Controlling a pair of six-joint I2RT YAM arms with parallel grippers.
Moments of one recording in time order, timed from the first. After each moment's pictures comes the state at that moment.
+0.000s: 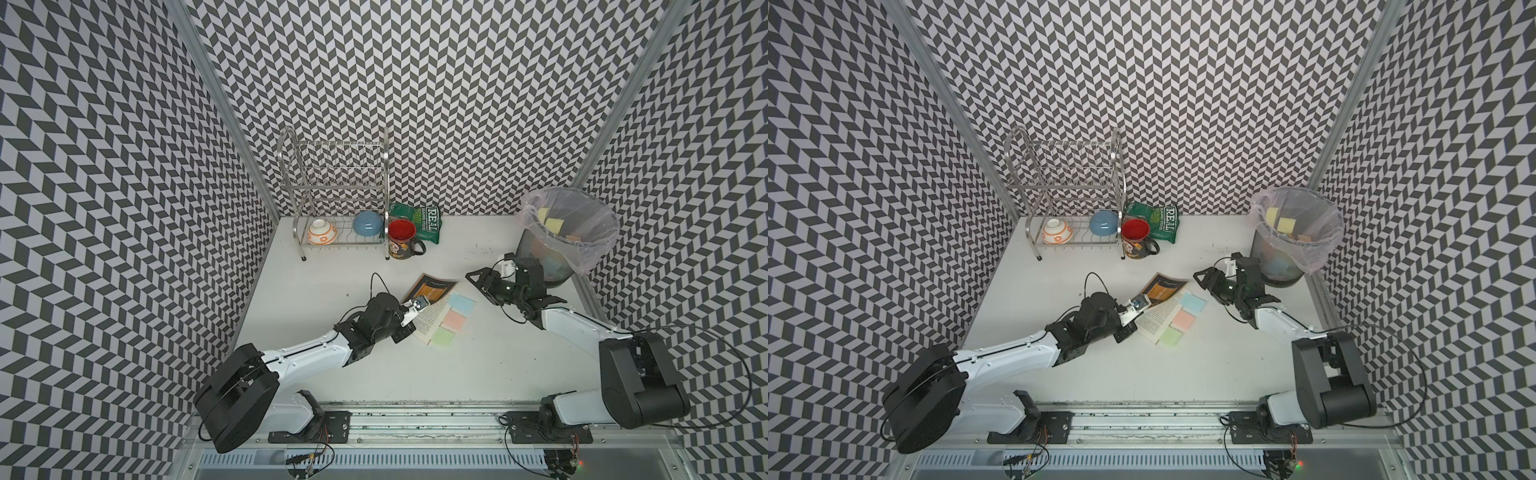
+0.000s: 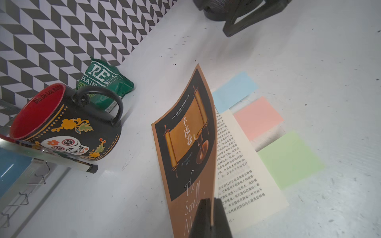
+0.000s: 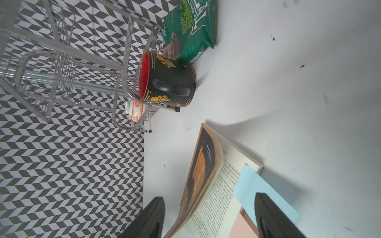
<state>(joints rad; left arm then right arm) -0.77 1.31 0.60 0.14 0.04 0.36 0.18 1.42 0.66 0.14 -0.52 0.83</state>
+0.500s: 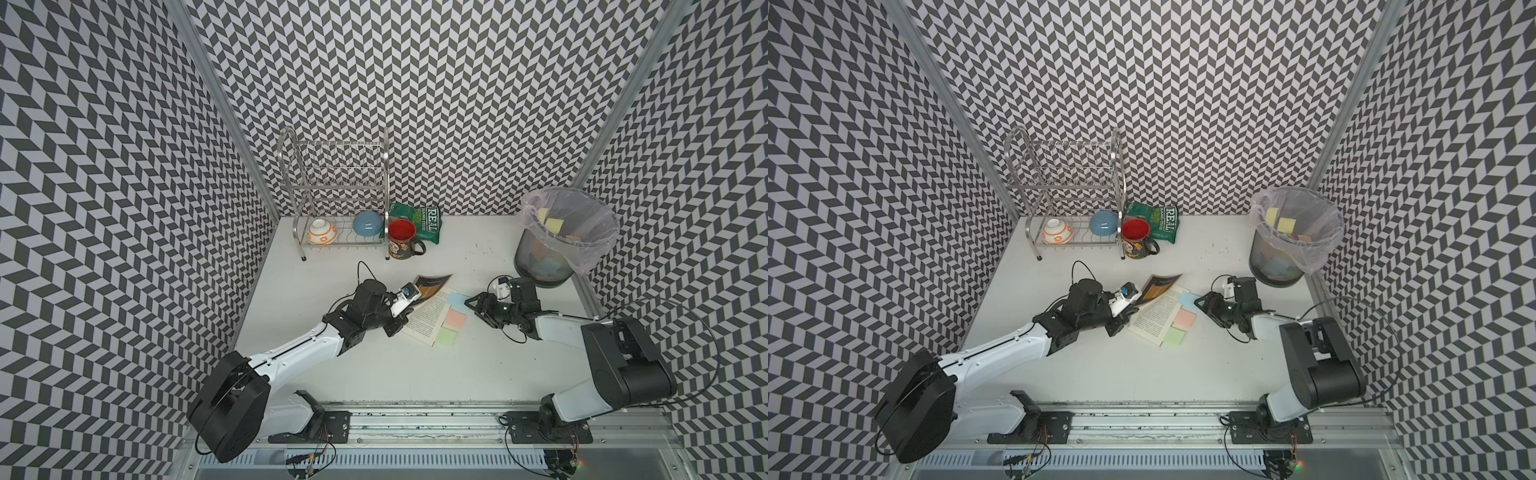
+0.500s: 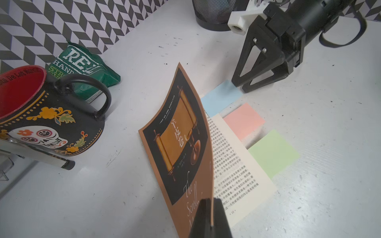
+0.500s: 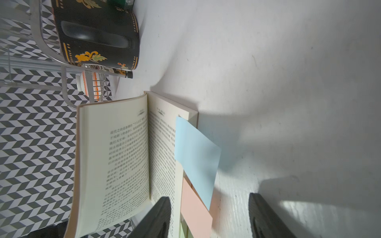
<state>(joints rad) -0.65 1.27 0.66 -0.01 0.27 0.32 0.18 1.53 0.52 0.22 -0.58 0.82</state>
